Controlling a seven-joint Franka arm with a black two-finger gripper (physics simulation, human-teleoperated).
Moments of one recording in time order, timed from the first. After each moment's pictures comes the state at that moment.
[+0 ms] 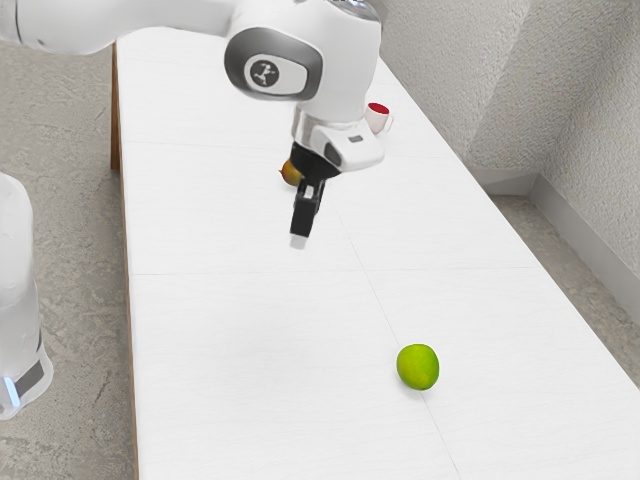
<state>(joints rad) 0.07 -0.37 -0.32 -1.97 -0.09 1.65 0.18</state>
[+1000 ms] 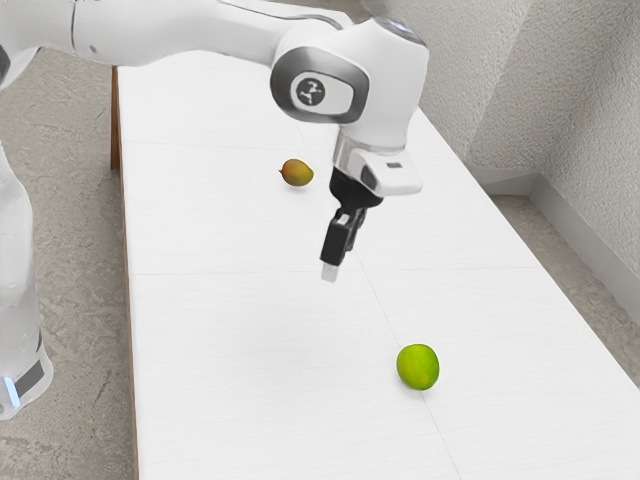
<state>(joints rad) 0.07 -0.19 -0.38 -1.83 -0.17 1.67 0.30</state>
